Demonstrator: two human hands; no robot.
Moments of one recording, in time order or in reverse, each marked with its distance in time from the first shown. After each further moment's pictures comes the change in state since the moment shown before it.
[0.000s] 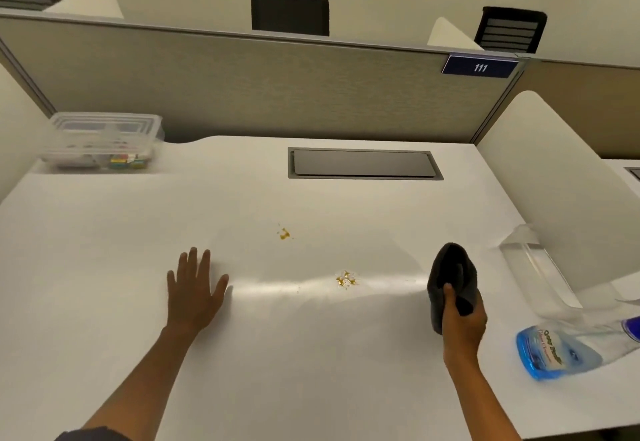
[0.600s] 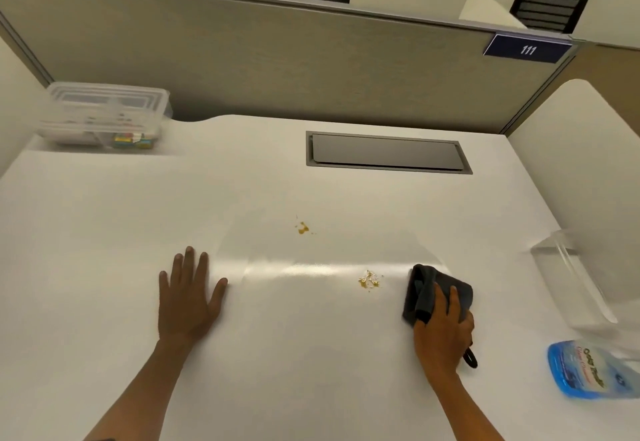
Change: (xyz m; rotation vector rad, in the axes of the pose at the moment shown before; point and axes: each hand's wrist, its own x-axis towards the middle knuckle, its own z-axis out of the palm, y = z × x) left_hand 0.006 -0.050 0.017 0.121 -0.019 -0.021; right_hand -0.027 0.046 0.059 -1.002 -0.133 -0.309
